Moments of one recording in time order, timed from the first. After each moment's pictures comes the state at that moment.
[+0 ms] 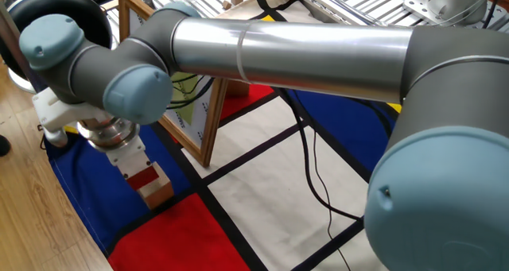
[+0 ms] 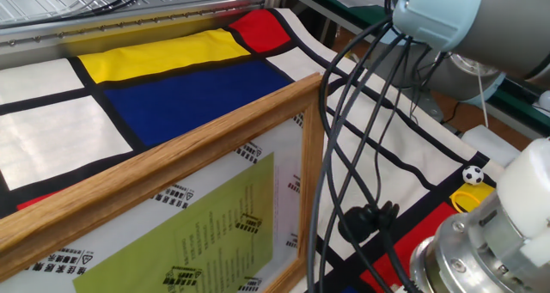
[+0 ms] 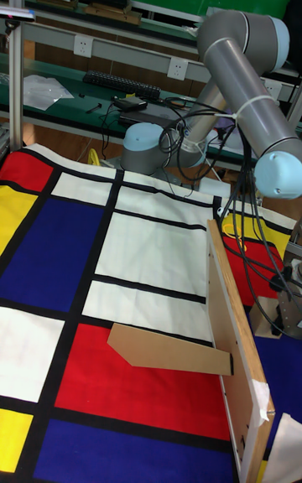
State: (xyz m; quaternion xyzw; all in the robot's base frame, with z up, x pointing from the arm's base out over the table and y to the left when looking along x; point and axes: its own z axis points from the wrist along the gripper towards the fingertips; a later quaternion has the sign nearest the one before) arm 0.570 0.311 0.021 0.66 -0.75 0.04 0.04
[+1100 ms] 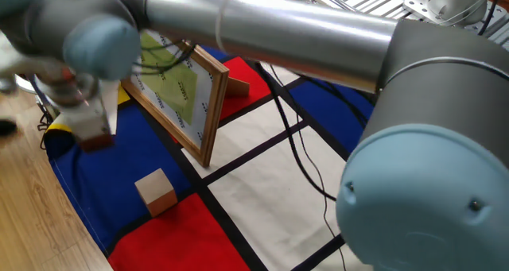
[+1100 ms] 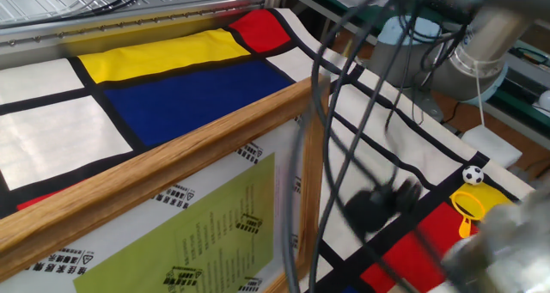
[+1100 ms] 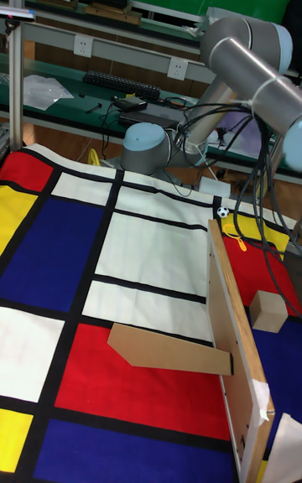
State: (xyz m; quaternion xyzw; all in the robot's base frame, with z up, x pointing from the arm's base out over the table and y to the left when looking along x) arm 0.657 0.340 0.115 0.57 -0.82 0.07 -0.05
